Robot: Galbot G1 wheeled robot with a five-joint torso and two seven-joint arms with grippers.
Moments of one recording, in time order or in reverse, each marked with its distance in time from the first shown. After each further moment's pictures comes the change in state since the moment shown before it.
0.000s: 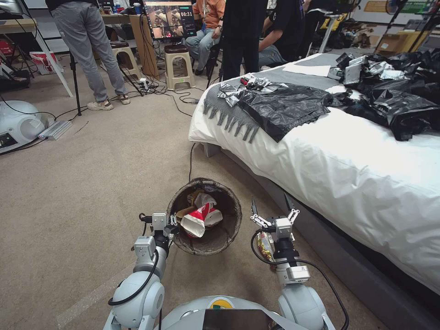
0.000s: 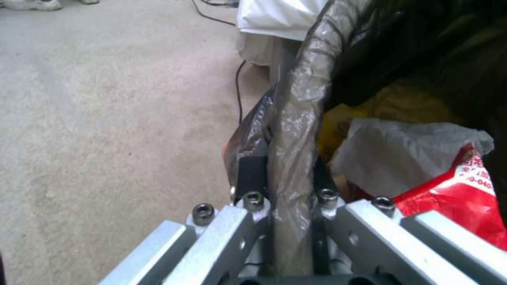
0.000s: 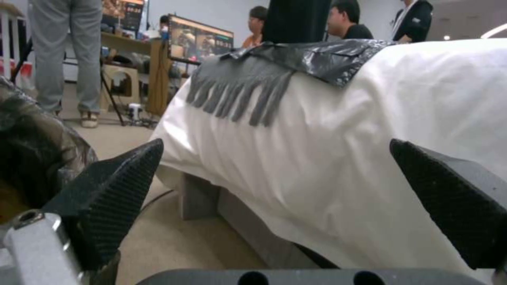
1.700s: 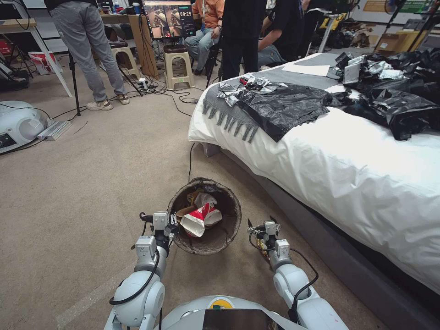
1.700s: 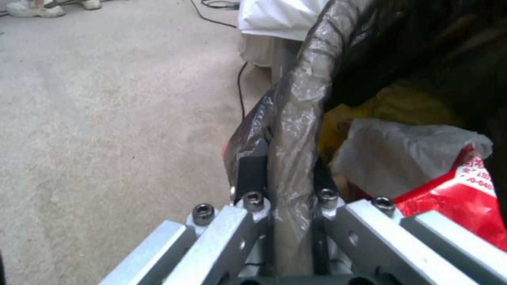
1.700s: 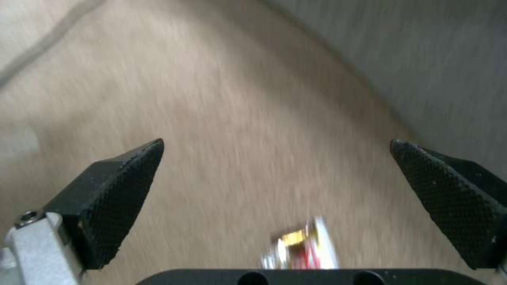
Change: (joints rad) left arm -0.002 -0.002 -0.005 0.012 0.022 -0.012 0.009; right arm 0.312 -0.140 -0.101 -0.512 0.410 -0.397 -0.048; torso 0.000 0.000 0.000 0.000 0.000
